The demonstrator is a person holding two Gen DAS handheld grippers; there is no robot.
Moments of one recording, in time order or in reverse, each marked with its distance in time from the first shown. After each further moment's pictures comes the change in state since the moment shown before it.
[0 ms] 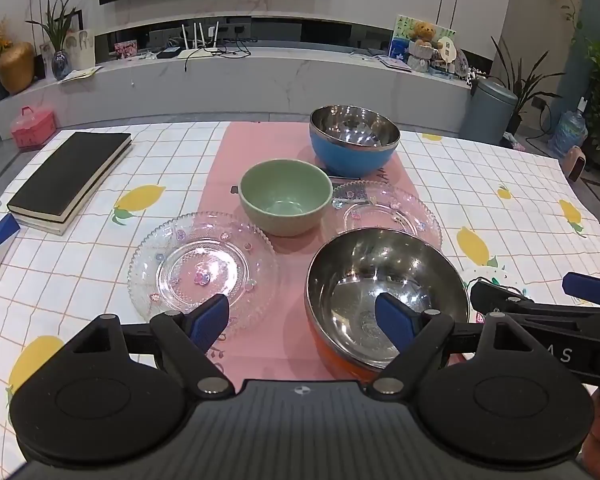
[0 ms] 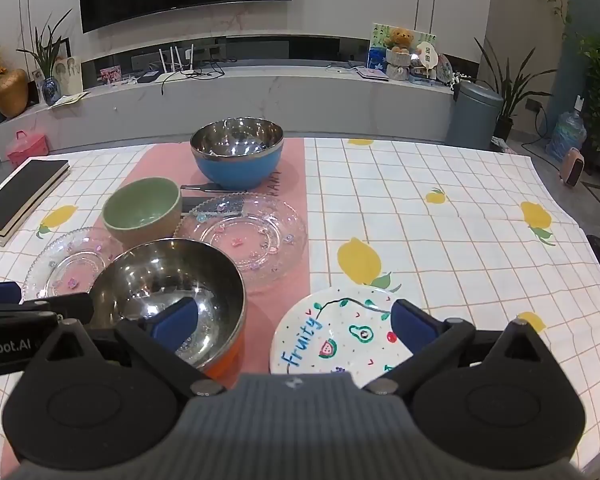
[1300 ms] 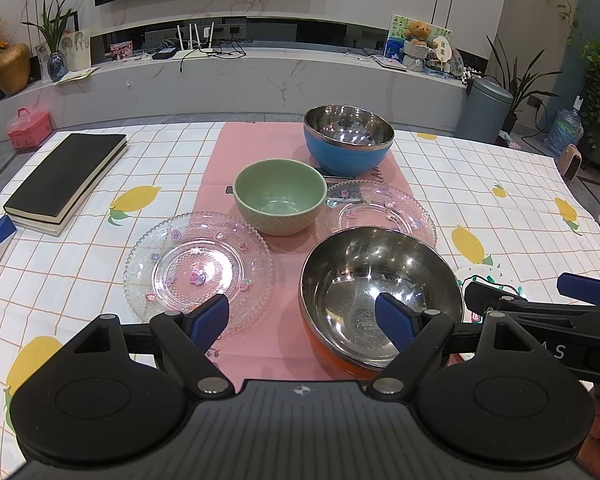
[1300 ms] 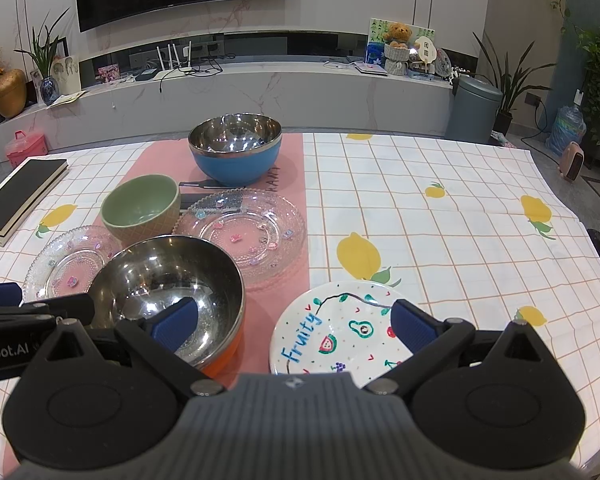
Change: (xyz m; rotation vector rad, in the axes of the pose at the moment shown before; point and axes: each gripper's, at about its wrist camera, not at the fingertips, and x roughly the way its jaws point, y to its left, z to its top) left arm 0.000 -0.003 -0.001 0.007 -0.003 -0.005; right arm 0.000 -0.001 0.000 0.004 0.012 0.004
